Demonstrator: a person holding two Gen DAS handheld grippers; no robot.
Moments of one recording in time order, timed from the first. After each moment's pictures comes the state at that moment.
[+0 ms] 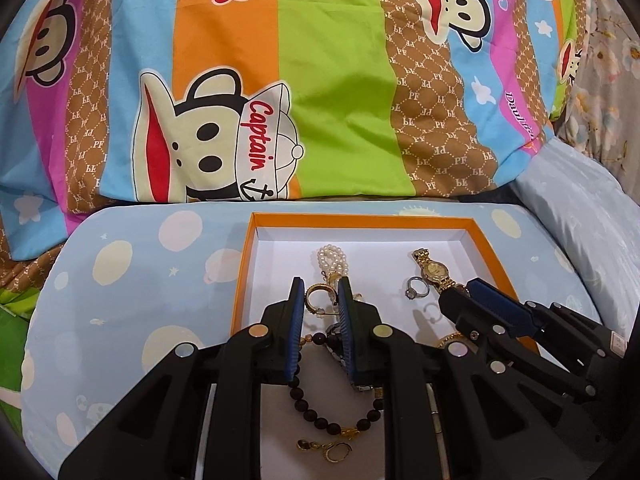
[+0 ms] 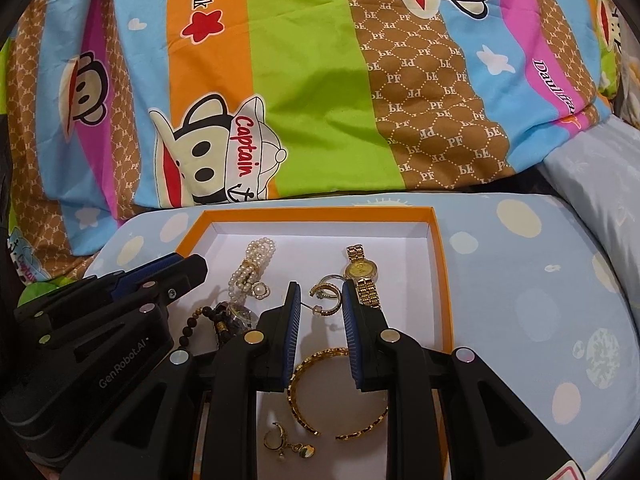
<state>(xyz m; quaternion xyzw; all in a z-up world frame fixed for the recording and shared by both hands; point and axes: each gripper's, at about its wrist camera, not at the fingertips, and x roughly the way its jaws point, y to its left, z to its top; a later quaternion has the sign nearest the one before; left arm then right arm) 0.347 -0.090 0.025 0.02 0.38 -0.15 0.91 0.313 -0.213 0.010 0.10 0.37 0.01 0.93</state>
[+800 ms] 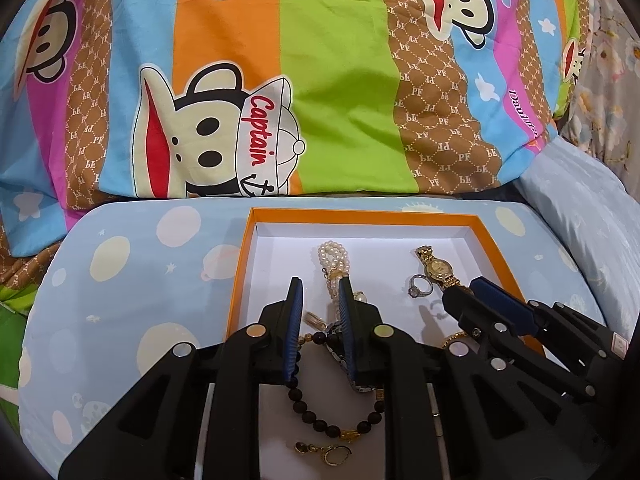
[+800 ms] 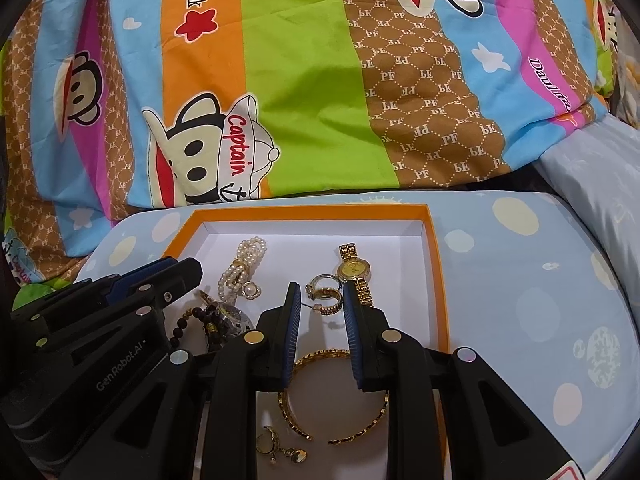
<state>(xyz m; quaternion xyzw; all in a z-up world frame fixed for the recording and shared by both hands) 0.349 -0.091 0.019 0.02 0.39 -0.15 0.91 0.314 -0.215 0.007 0.10 0.36 0.00 0.93</state>
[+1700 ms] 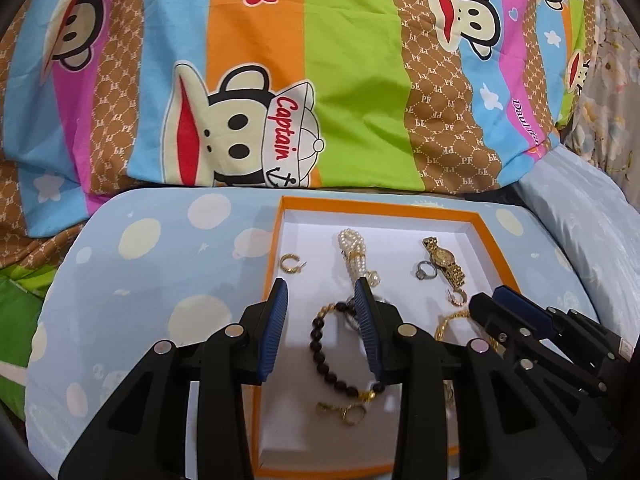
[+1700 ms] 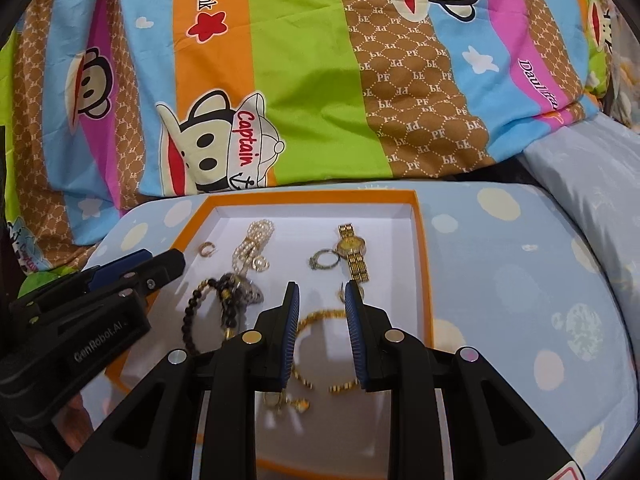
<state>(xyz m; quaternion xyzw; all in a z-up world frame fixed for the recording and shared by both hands) 0.318 -0.066 0.032 0.01 0.39 -0.13 0.91 0.276 -0.212 0.017 0.09 0.37 0.00 0.92</state>
